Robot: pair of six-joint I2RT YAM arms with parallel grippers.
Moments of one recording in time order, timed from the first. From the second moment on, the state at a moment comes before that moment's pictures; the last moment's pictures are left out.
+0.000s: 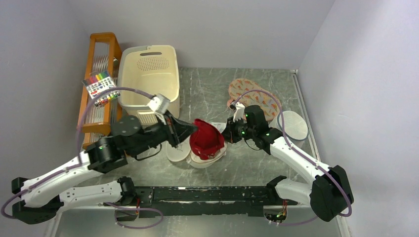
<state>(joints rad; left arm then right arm) -1.12 0.84 1.02 -0.27 -0.13 -0.50 0.51 1.13 0.67 -0.18 -0.45 0.28</state>
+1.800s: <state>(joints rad) -0.35 1.56 1.95 -0.26 -0.24 0.03 0.51 1.13 0.67 -0.17 -0.46 0.32</state>
